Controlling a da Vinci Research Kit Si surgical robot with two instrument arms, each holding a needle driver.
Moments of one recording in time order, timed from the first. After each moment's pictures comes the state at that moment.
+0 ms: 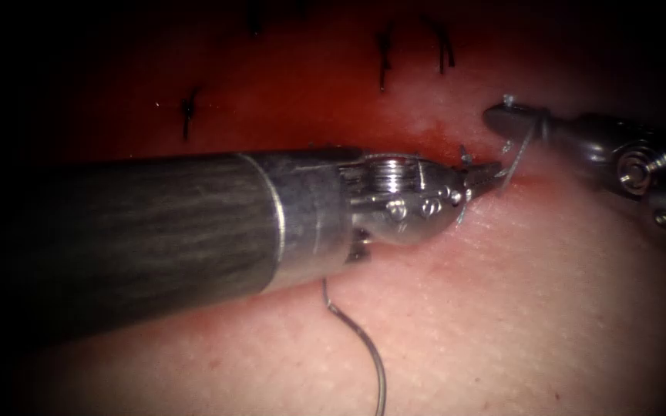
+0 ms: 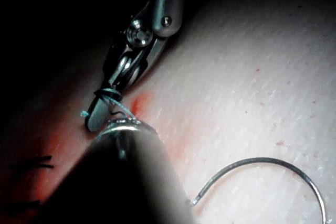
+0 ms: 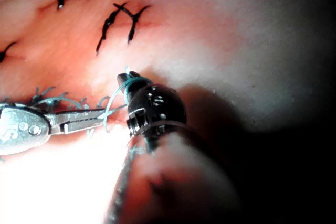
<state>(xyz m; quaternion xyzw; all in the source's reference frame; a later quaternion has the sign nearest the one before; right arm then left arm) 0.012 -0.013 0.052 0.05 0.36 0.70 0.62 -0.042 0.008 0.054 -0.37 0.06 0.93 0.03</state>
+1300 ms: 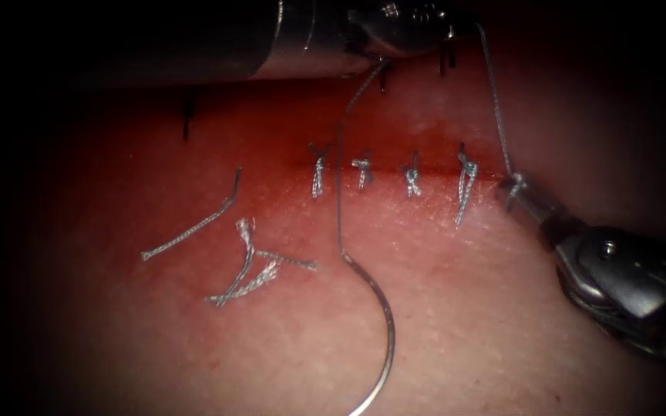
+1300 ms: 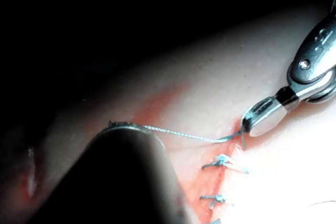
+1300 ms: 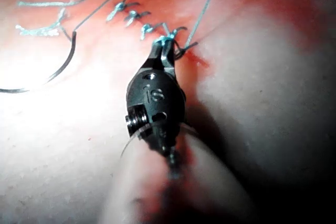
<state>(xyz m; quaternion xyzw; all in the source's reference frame) 0.015 -0.022 0.043 -0.17 0.34 0.59 0.72 -0.041 0.021 0.056 -0.33 0.03 0.94 0.08</state>
